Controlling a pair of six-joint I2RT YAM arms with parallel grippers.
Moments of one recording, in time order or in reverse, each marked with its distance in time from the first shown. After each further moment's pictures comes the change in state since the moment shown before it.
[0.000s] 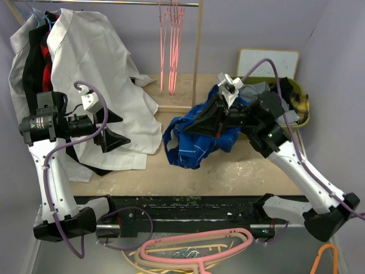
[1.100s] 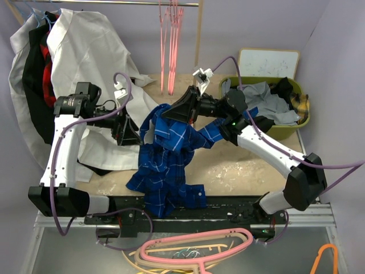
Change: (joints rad) left arm -0.251 0.197 -0.043 0.082 -0.169 -0.209; right arm 0.058 0.372 -0.009 0.547 0.119 0.261
